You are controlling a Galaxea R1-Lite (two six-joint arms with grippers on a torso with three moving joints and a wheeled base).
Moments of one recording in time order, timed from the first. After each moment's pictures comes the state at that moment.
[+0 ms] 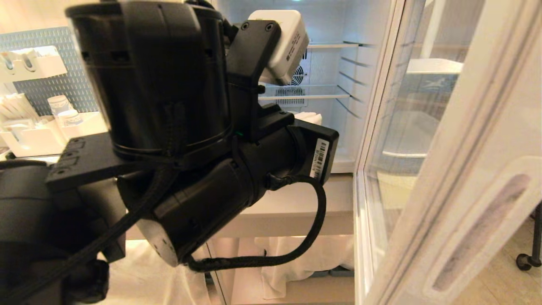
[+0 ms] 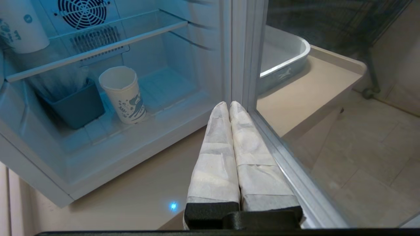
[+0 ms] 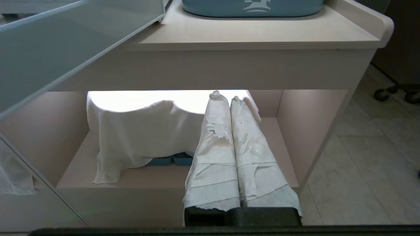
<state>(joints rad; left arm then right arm) -1.04 1.62 -1.19 -0.45 0.38 0.06 0.00 0.00 0.00 0.00 0.01 -0.05</state>
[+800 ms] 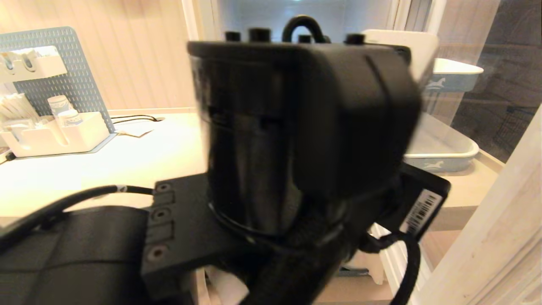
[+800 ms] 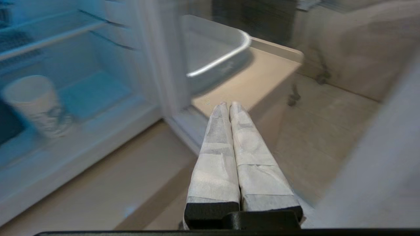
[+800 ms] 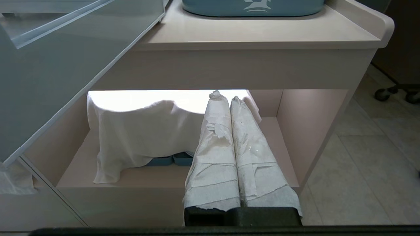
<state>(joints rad) -1.21 1.74 -1.27 -0.47 0.38 0.05 0.00 0.00 0.00 0.00 0.01 -0.05</state>
